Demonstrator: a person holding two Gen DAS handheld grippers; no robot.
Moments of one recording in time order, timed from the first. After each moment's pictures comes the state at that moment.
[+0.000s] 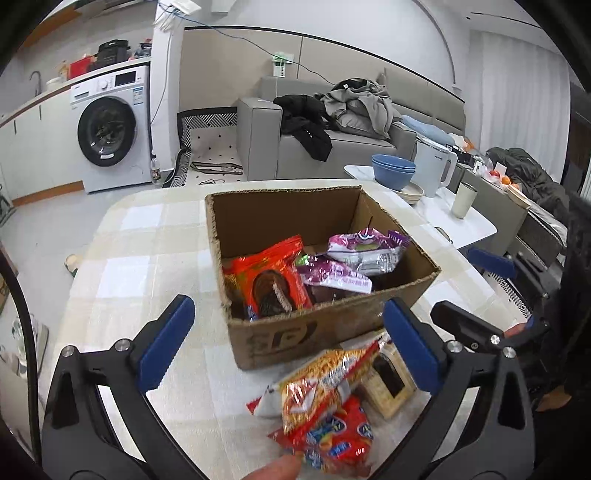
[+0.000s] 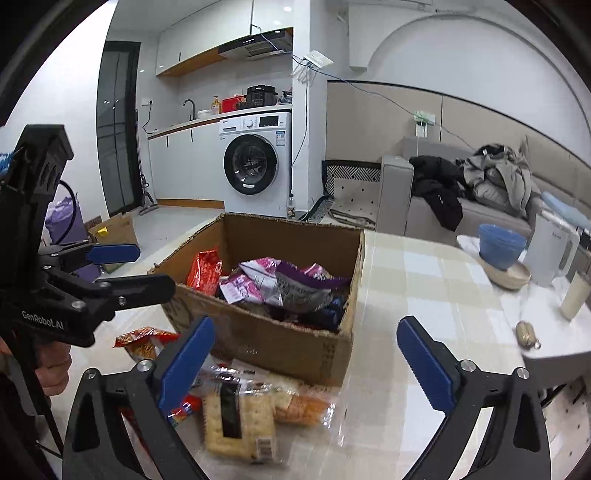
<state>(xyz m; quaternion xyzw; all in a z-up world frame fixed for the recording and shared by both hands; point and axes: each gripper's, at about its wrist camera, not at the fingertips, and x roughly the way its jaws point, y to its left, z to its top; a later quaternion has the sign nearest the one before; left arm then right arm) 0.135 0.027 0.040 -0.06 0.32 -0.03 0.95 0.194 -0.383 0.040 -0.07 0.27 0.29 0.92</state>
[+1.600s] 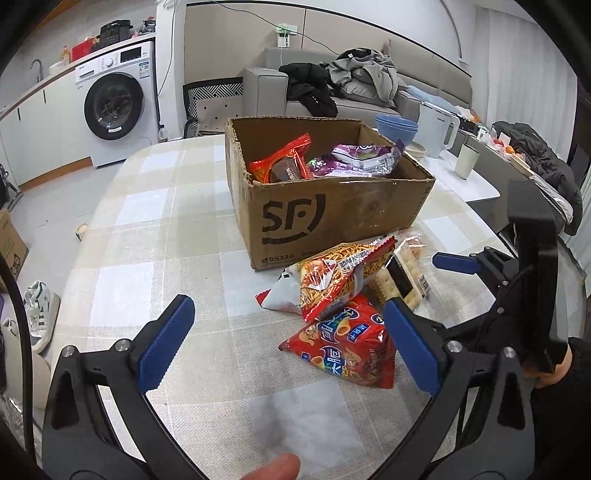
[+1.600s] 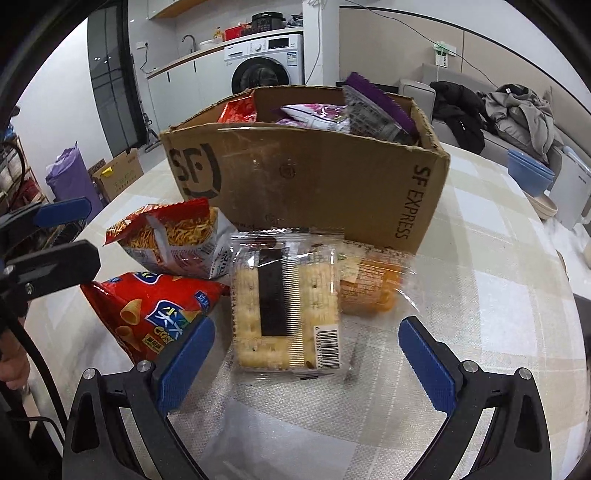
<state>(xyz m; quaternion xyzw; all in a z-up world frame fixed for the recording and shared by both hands) 0.051 0.032 0.017 -0.04 0.38 -0.02 0.92 0.159 -0.351 -0.046 -0.11 0.41 0.30 0.85</state>
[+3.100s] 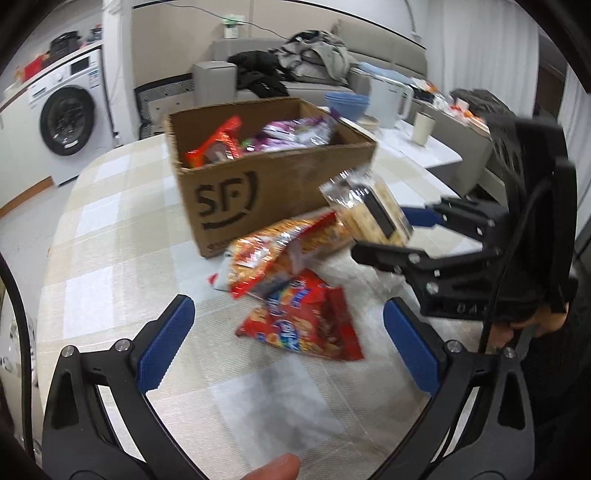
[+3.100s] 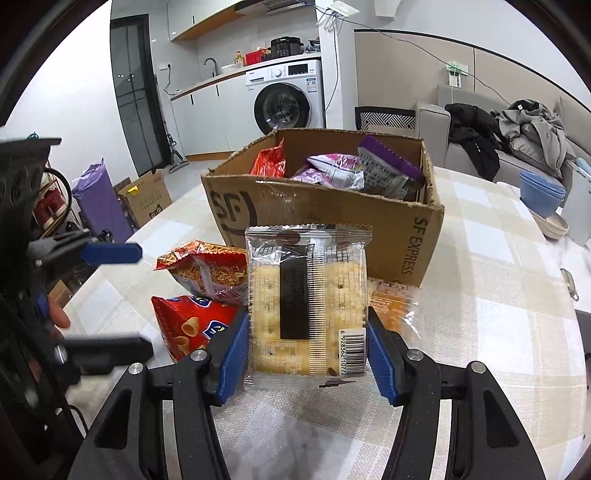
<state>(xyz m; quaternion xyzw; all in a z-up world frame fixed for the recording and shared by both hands) 0.042 0.006 0.004 0.01 0.40 -0.12 0.91 0.143 -0.362 -0.013 -0.08 0.37 0.34 0.86</state>
